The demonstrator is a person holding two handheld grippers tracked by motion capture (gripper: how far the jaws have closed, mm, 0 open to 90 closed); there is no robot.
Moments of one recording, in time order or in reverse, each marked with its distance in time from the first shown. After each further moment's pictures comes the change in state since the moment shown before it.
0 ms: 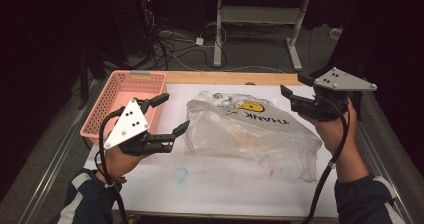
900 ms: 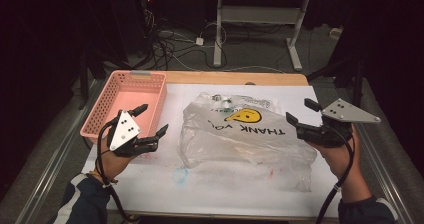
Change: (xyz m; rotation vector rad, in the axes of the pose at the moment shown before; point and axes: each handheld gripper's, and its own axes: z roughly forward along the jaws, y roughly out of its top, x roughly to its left) left arm 0.028 -0.089 0.004 0.214 0.197 -0.003; right arm 0.000 -0.063 -0.024 0.013 0.024 0.036
